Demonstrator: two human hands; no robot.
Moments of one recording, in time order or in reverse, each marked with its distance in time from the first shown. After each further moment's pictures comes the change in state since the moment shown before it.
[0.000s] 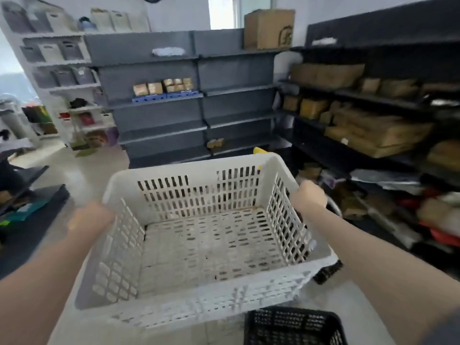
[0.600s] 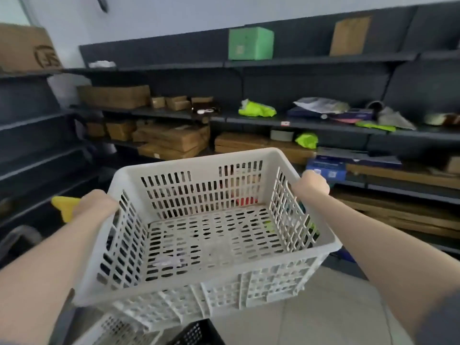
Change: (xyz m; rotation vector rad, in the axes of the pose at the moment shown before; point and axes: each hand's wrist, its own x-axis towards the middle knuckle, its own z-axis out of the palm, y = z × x) left_hand -0.253 0.486 0.060 -0.098 -0.263 0.641; right_hand -0.043 0.417 -0.289 -0.108 0.447 0.701
